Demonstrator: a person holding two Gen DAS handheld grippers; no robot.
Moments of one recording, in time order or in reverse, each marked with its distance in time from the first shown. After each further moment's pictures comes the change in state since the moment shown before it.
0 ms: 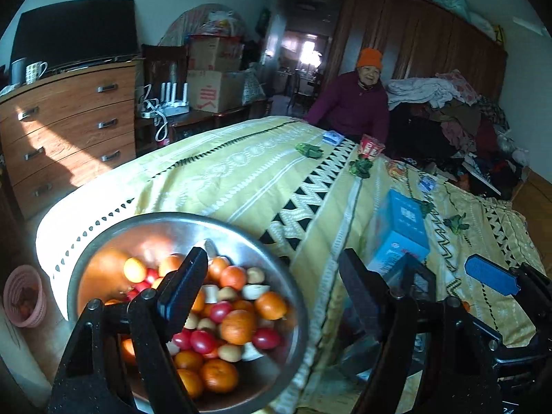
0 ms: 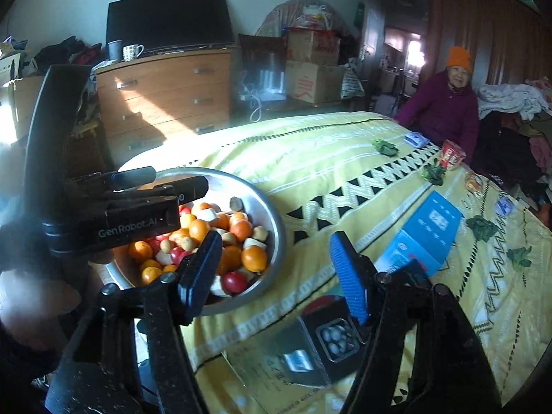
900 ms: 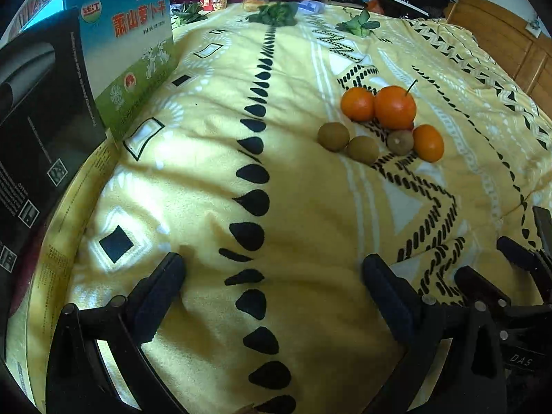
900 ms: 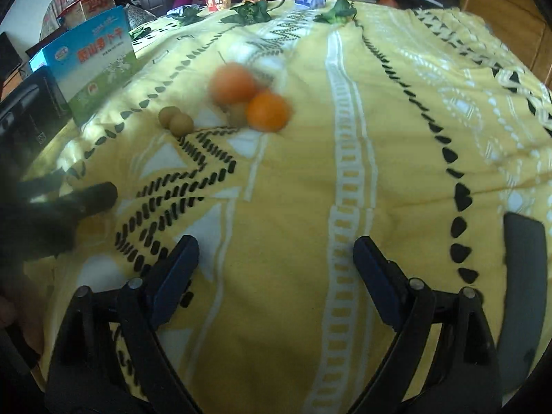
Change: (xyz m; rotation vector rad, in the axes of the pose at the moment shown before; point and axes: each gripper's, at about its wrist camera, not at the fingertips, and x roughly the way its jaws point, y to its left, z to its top) left arm 0.169 -0.294 -0.231 0.424 0.461 -0.175; right arm -0.029 -0.263 -0.322 0.623 0.346 -0.397
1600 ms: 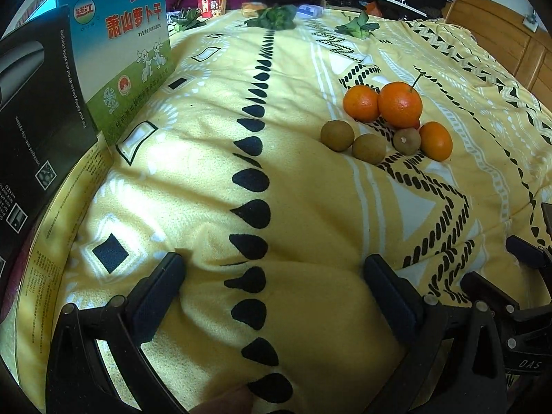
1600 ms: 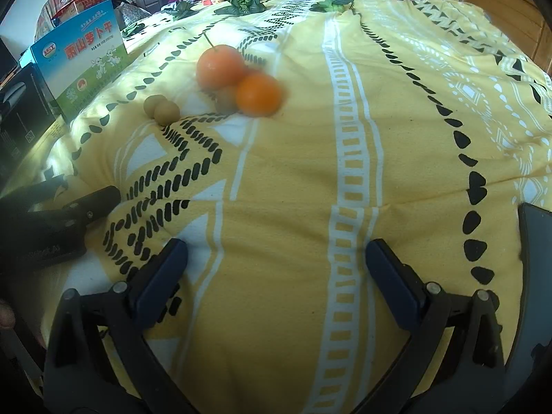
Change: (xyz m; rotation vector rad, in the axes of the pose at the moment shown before) left arm 0.013 -0.002 0.001 0.012 -0.032 0.006; right arm 0.012 -0.003 -0.003 -0.005 0.013 -0.008
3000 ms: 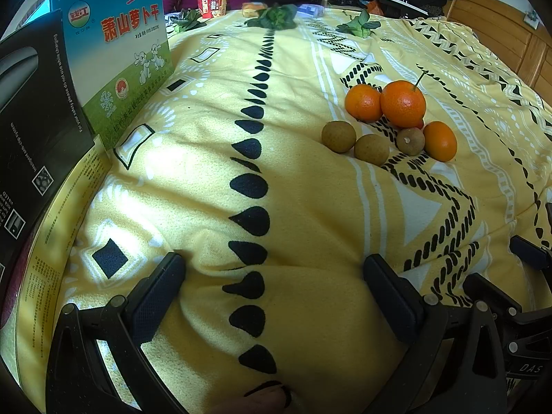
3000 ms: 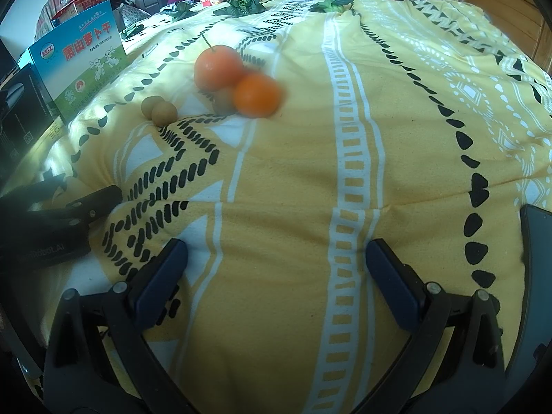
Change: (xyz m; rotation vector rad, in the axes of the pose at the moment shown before) left arm 0.006 -0.003 0.004 0.007 -0.001 0.015; right arm 0.003 -0.001 0.001 -0.001 -0.004 0.000
